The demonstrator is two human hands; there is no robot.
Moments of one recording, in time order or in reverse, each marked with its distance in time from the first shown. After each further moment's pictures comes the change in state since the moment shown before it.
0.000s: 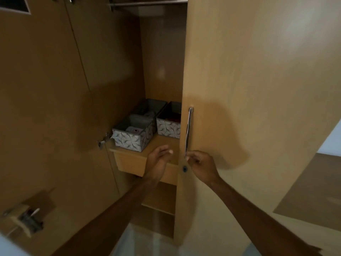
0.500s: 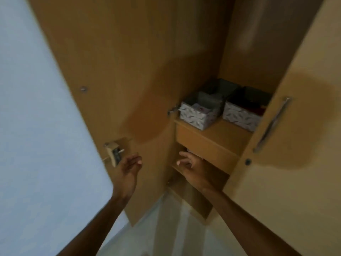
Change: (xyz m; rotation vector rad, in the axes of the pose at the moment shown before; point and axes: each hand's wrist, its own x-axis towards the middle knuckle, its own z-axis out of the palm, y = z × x) left_hand -0.169 -0.034 -0.216 0.107 0.697 -0.036; right_hand -0.088 -0.086 0.172 0.224 -0.540 0.018
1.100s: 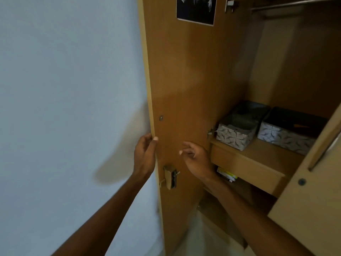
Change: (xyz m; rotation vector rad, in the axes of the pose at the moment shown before) left_hand 0.107 0.099 -0.134 -0.068 -0.037 0.264; right_hand 0.041 -0.150 0.162 0.014 0.063 -0.182
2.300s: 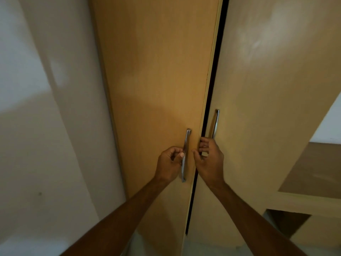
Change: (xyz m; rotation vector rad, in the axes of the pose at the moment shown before) left_hand -0.044 -0.021 0.284 -0.110 -0.847 0.029; right_hand -0.060 0.047 -0.217 -0.413 0.944 -0.083
